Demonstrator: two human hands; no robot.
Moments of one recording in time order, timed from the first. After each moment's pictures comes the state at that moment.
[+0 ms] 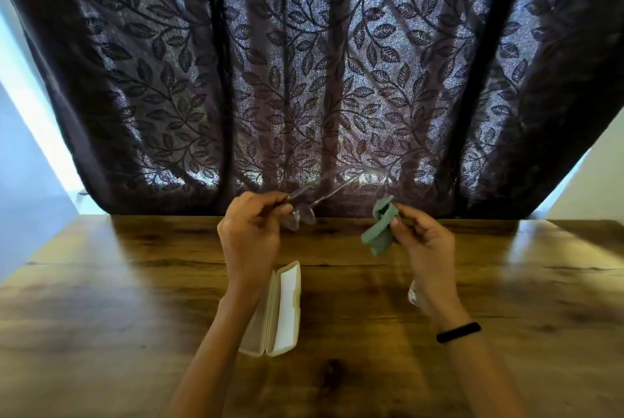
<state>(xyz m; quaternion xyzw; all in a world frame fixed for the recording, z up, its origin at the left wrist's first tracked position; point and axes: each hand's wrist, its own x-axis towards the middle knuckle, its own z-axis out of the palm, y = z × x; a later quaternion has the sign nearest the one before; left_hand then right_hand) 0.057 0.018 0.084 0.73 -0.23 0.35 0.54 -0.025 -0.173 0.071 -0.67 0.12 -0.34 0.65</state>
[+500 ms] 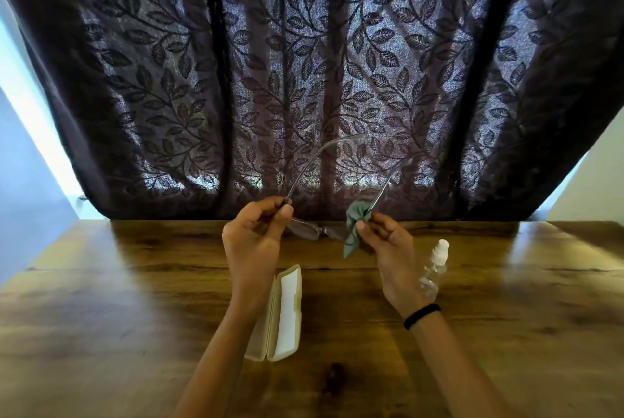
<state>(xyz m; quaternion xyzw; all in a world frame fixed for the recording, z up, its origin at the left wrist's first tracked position) 0.048 0.013 0.083 0.65 -0.19 0.21 0.71 0.012 -0.161 0.046 -0.62 0.13 -0.25 0.73</state>
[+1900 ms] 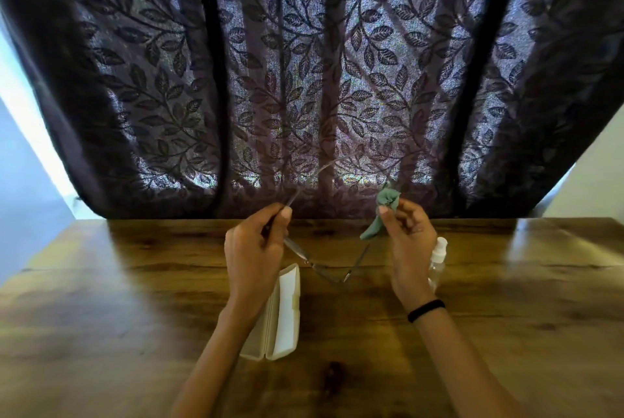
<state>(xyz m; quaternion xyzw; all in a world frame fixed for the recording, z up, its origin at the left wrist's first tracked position) 0.050 0.018 0.074 0.76 -0.23 0.27 0.55 0.015 -0.174 0.051 -0.56 0.13 -0.43 0.70</state>
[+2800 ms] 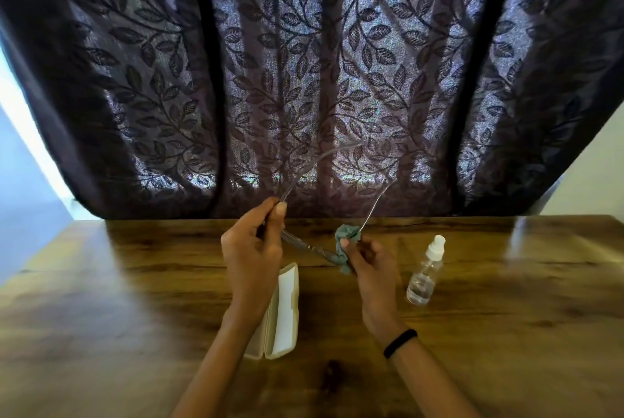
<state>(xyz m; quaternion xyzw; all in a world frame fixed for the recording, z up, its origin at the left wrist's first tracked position) 0.047 0.012 0.073 0.69 -0.24 0.32 0.61 0.004 -0.129 0.015 -0.57 0.17 -0.30 0.74</state>
